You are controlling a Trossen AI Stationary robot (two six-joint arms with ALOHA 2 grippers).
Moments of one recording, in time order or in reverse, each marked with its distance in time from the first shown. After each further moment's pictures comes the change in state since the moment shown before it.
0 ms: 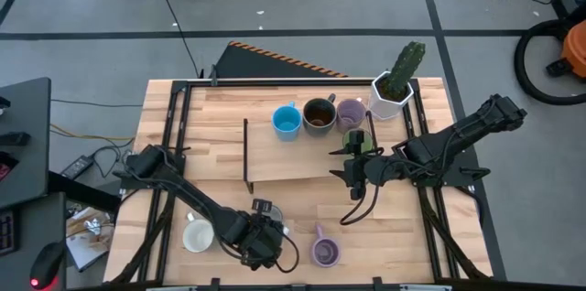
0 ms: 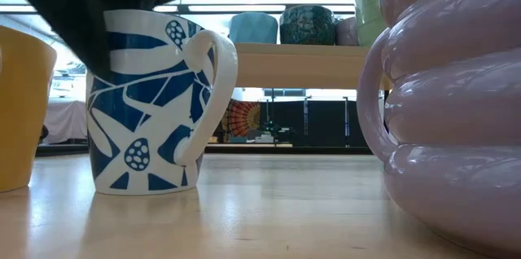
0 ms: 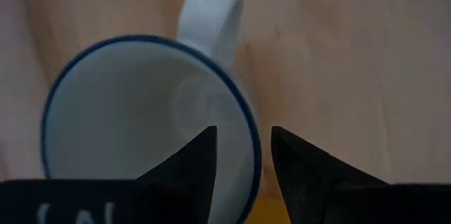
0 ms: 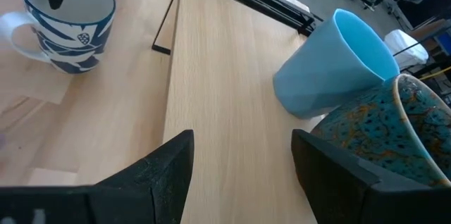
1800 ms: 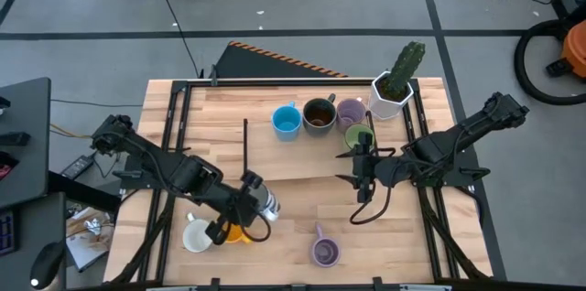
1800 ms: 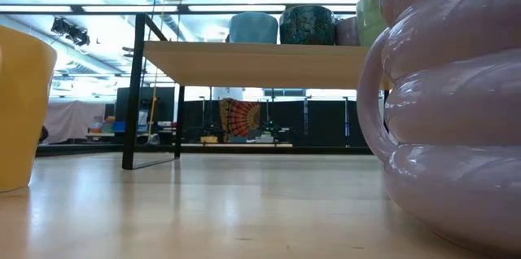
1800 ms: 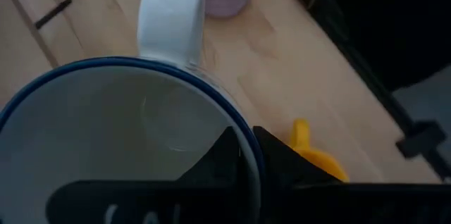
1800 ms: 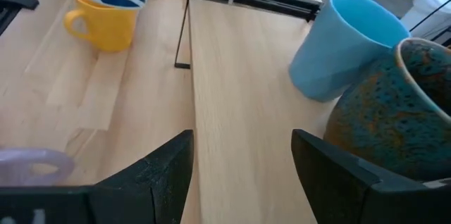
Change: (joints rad) left arm 0.101 -0.437 0.000 -0.094 0.177 0.501; right arm 0.052 -0.065 -0.001 -0.058 -0.020 0.251
